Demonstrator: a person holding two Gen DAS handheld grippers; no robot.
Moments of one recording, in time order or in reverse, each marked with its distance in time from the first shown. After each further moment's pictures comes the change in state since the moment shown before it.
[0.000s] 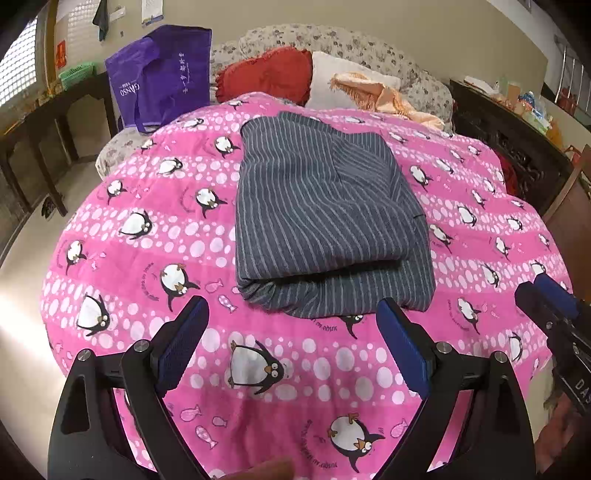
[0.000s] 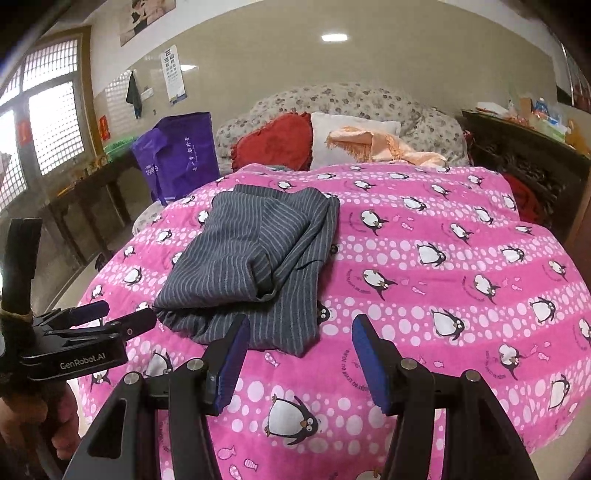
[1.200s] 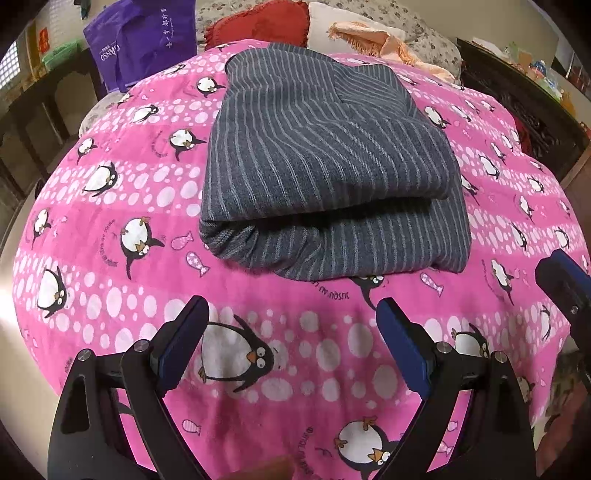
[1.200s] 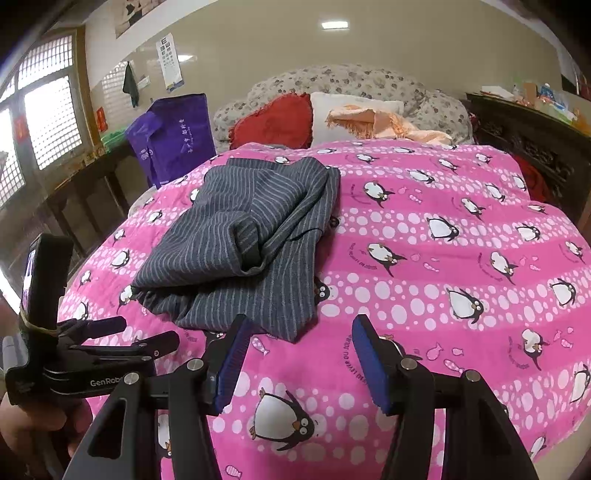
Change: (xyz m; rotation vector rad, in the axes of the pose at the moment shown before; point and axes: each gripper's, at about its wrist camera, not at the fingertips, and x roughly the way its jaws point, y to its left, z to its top) left arm 0.066 -0.007 -0.023 0.024 0.163 0.013; right arm 0.040 -0.011 -0.021 0.011 0.054 0.019
